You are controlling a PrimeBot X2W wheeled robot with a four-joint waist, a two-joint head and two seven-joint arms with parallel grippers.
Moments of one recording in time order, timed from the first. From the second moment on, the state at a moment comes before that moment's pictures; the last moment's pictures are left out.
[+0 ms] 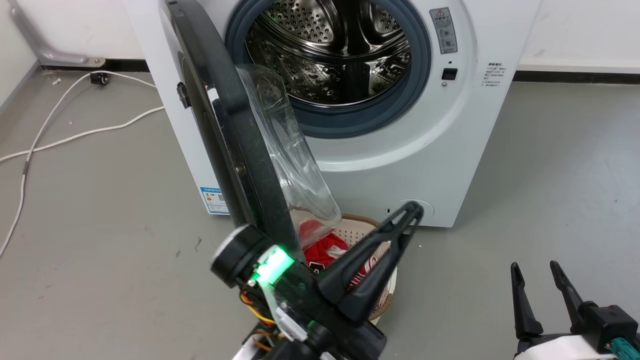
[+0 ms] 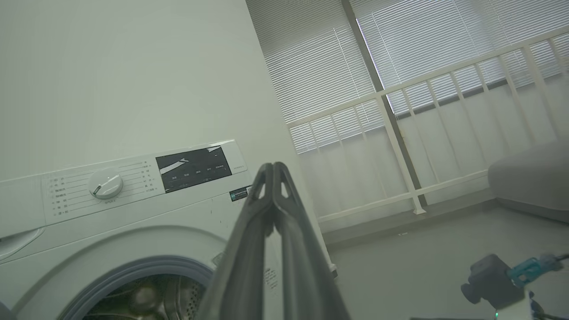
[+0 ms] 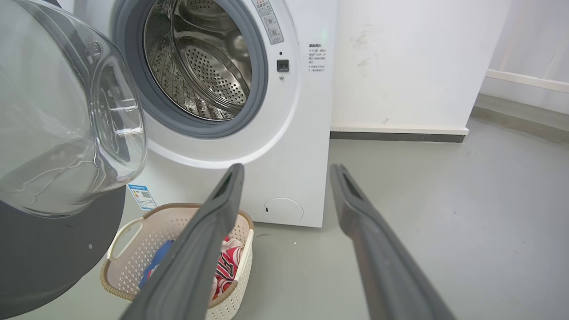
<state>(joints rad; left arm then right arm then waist) -0.19 0.10 -0.58 -0.41 0.03 -0.10 -0.26 0.07 -0.07 -0.06 0.16 0.08 0.13 -0.26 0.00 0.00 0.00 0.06</state>
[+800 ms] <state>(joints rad) -0.10 0.11 -0.64 -0.20 -0.04 -0.10 -0.26 0.03 -0.10 -0.06 0.21 0.11 0.13 -0.26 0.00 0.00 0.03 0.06</state>
